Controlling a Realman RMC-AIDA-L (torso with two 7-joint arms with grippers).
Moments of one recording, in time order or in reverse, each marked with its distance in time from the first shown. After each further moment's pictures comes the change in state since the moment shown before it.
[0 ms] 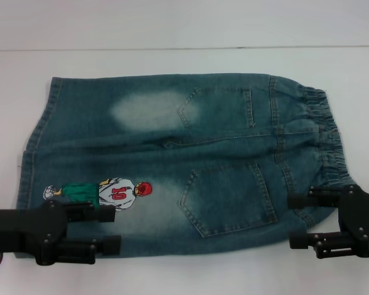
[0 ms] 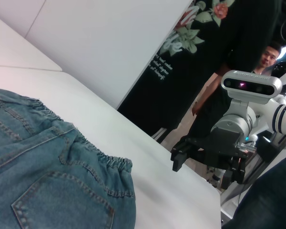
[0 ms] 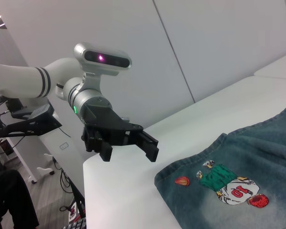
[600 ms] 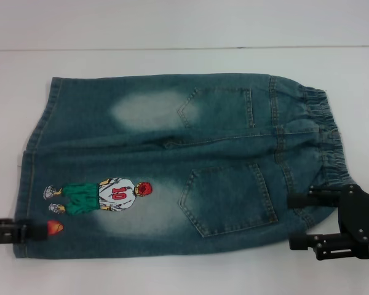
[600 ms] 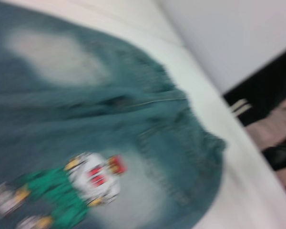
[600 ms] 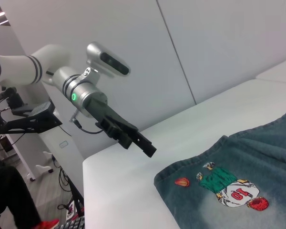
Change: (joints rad) left arm 0.035 0.075 -0.134 0.160 0.186 -0.021 -0.377; right arm -0.001 0.002 0.002 0.000 0.000 -0.001 -0.034
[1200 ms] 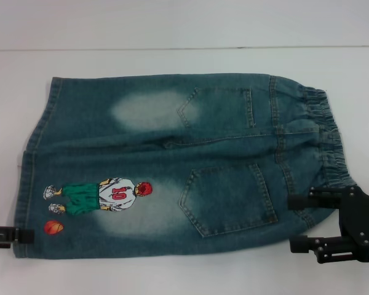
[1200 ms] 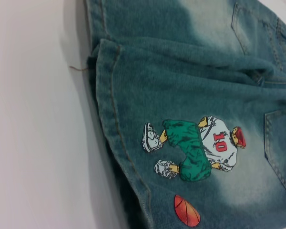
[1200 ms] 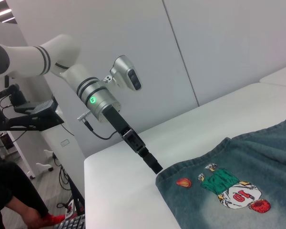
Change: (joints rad) left arm -0.035 0.001 0.018 0.009 0.198 -0.177 -0.220; right arm -0.006 0.002 0.001 0.000 0.000 -0.005 -0.030
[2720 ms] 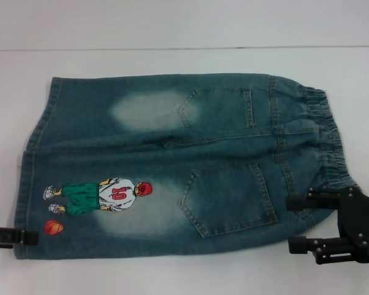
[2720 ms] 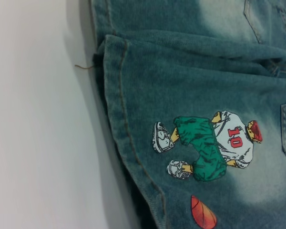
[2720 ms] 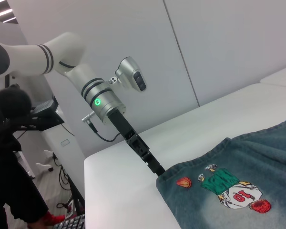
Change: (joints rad) left arm -0.003 -0.012 0.062 0.002 0.004 -0.052 -0.006; right arm 0.000 0.001 0.001 0.009 -0.002 0.004 -0.012
